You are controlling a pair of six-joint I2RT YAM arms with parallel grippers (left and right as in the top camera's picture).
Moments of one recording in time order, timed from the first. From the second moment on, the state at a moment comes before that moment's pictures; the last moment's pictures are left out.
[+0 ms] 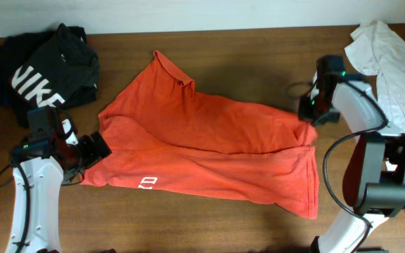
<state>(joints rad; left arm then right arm) 0.29 1.38 1.02 -0.93 0.13 -0.28 -0.10 1.96 1.48 -0.92 0.05 0.12</state>
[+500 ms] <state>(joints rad) 0.29 1.38 1.02 -0.95 0.13 -0.28 -0.13 2.01 1.57 -0.96 0.15 0.15</state>
